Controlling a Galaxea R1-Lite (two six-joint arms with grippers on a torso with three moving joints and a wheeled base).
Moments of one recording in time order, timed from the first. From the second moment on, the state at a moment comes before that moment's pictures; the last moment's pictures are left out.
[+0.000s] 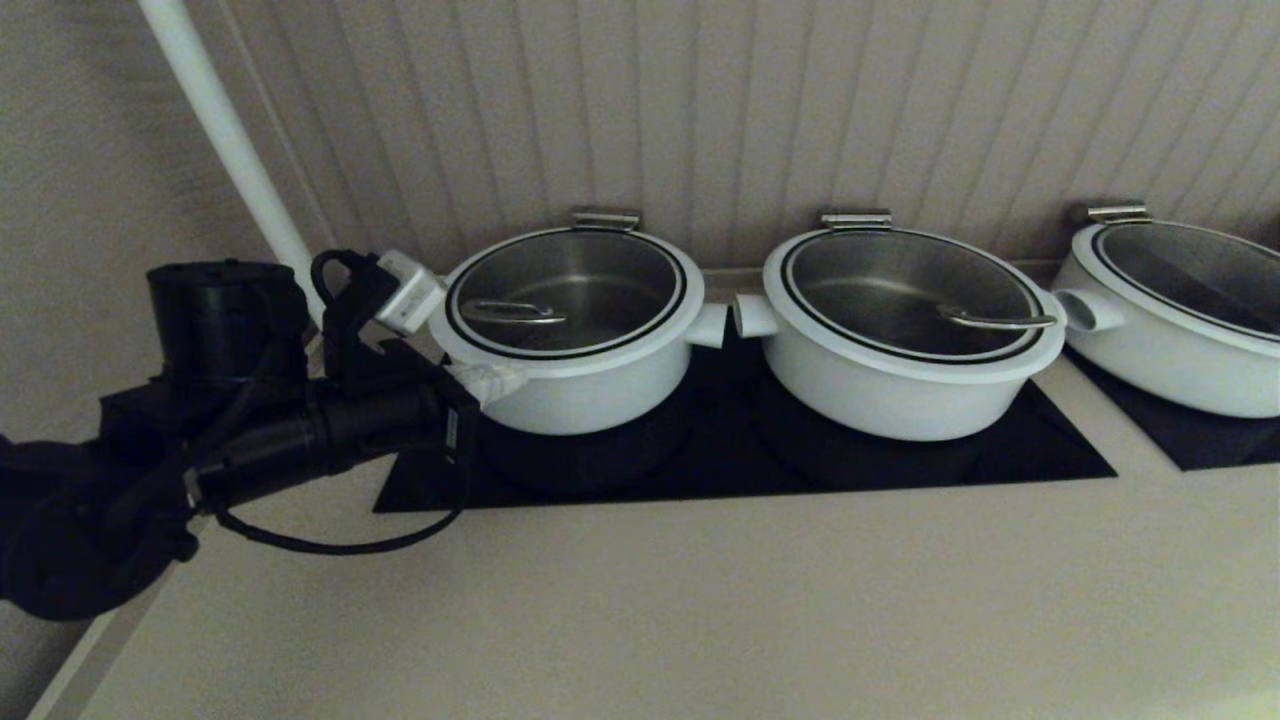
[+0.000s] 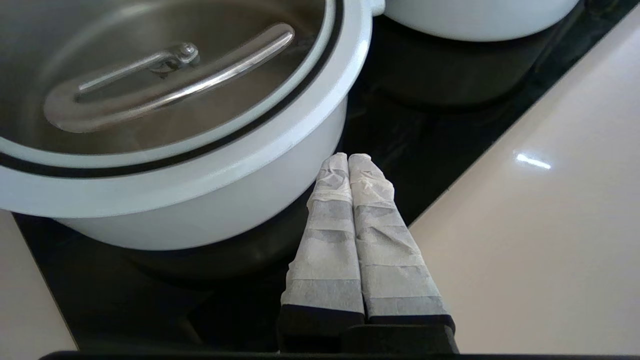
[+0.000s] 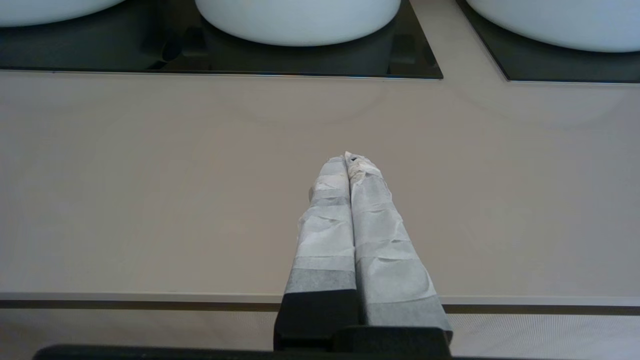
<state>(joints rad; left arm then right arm) -0.32 1.63 -0.75 -0.64 -0.36 0.16 0.00 0.00 0.00 0.00 0.01 -0.04</state>
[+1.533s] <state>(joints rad) -0.25 1.75 -0.89 -0.64 -0.35 0.16 0.00 0.00 0.00 0.00 0.01 -0.04</state>
